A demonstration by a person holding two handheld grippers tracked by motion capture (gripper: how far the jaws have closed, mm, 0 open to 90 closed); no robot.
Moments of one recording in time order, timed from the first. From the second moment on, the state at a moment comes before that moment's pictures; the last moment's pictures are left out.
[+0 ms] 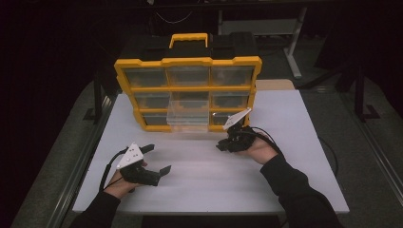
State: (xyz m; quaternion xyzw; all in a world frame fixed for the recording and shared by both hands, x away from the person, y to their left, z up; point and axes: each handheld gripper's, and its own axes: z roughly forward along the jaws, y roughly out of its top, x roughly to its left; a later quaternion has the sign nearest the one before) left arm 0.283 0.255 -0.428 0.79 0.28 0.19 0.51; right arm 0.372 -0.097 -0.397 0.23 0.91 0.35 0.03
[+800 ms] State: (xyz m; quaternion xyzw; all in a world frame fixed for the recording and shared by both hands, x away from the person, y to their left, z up) left arm 0.283 0.255 -0.428 0.79 0.28 0.19 0.51; right arm 0.369 -0.102 -0.361 0.23 0.91 0.35 0.03
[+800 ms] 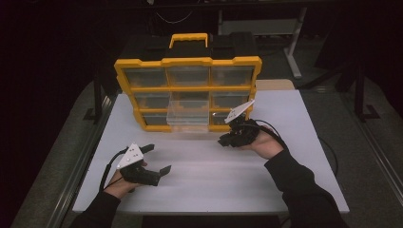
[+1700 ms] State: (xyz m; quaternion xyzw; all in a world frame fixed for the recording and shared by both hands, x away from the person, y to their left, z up) left arm 0.284 0.254 -0.428 0.79 0.28 0.19 0.51; right arm 0.377 -0.106 -0.293 0.21 0.90 0.37 0.06
